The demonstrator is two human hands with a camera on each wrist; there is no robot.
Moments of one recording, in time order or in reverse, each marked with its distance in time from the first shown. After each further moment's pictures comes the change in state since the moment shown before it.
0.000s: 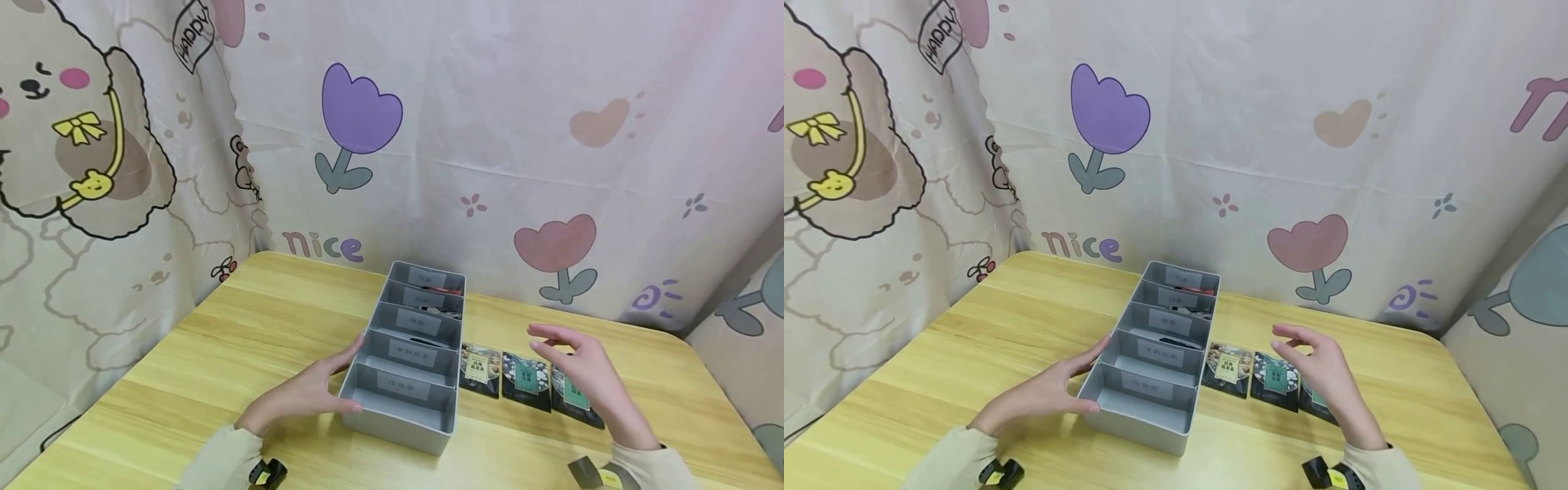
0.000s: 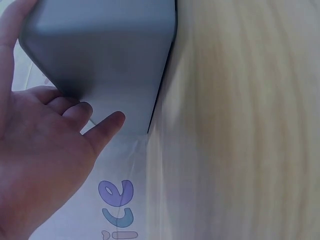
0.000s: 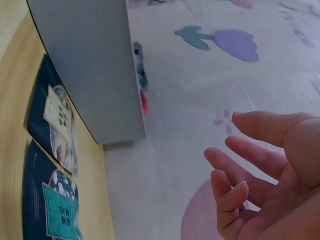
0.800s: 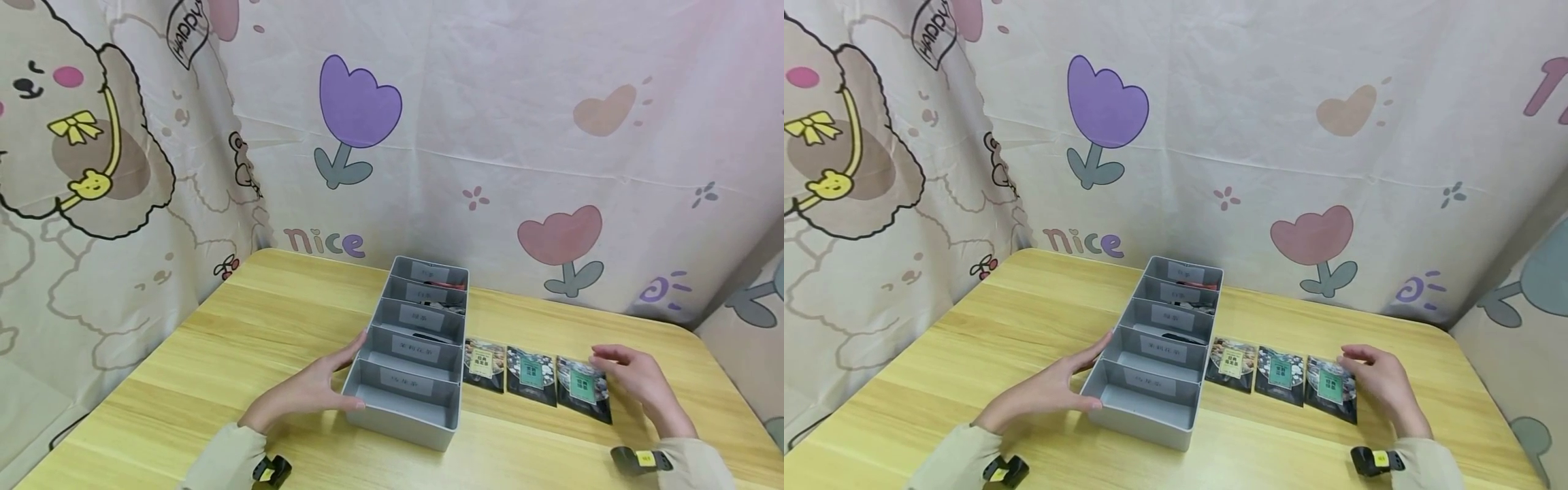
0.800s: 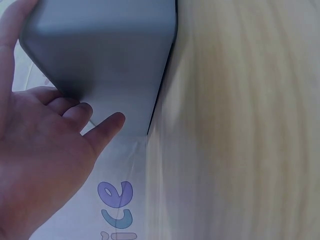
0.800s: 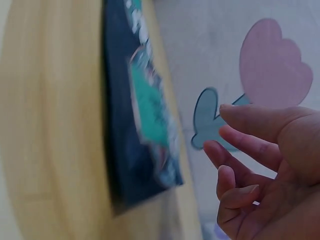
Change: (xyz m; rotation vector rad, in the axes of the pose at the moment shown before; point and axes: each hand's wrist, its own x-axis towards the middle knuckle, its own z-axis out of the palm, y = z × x) left_hand 0.001 -0.002 0.000 -0.003 -0.006 0.001; right_hand 0.006 0.122 -0.038 -0.070 -0.056 0.311
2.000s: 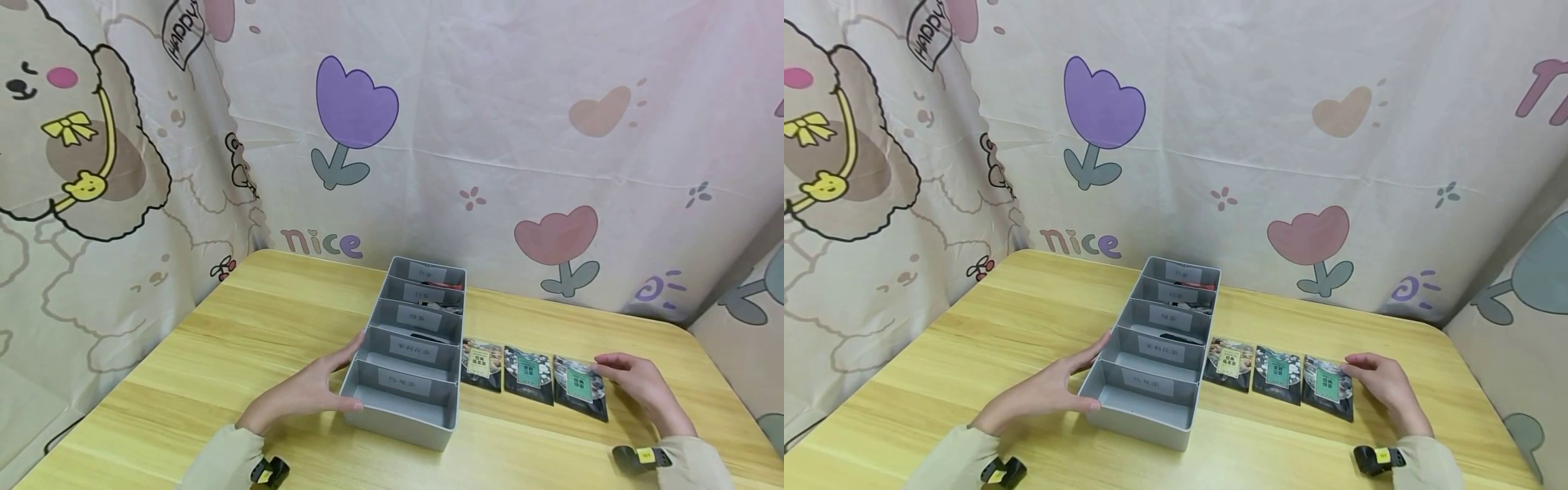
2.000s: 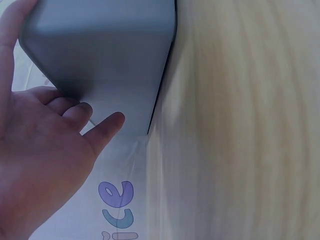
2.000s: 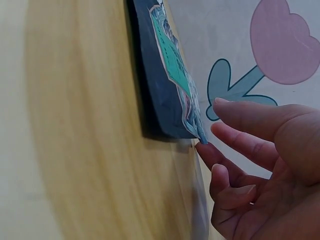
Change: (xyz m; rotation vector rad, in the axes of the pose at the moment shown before) left_hand 0.000 0.001 -0.001 0.007 0.000 -0.007; right_hand 0.010 0.025 -0.003 0.008 -0.013 0.086
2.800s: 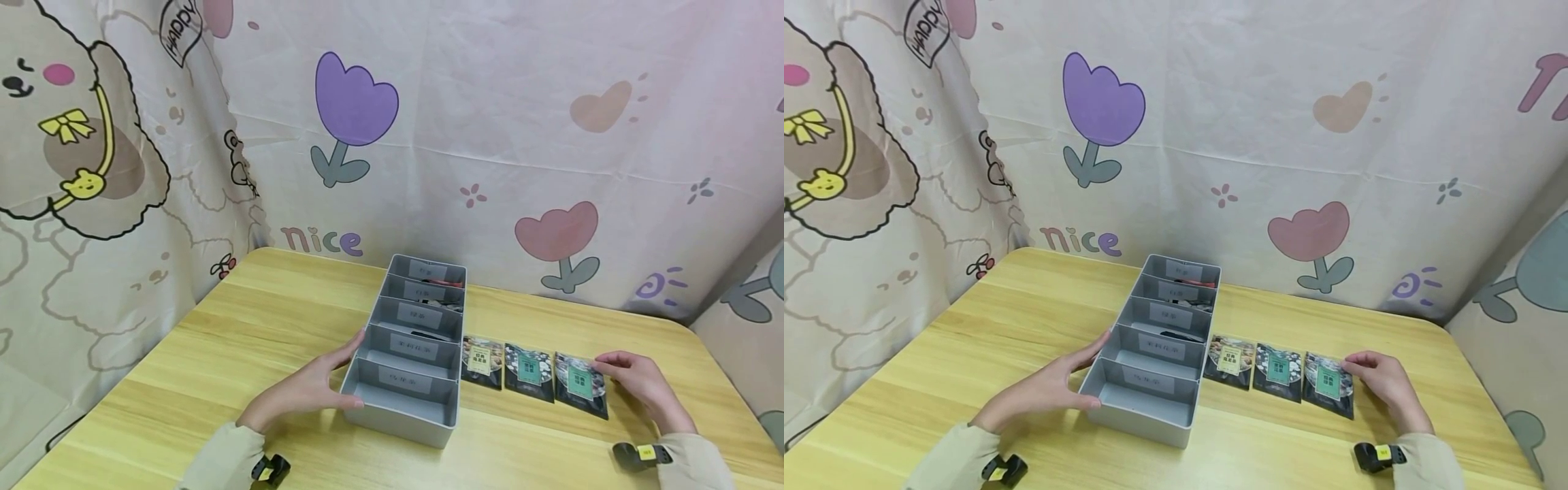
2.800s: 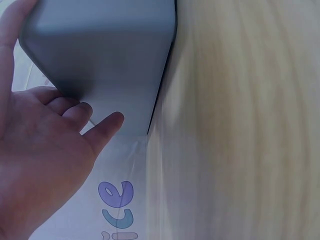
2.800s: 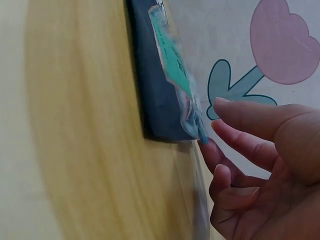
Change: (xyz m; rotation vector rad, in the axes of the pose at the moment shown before) left_hand 0.000 0.001 0.000 0.003 -0.004 -0.003; right_hand 0.000 0.001 0.001 0.003 -0.003 -0.002
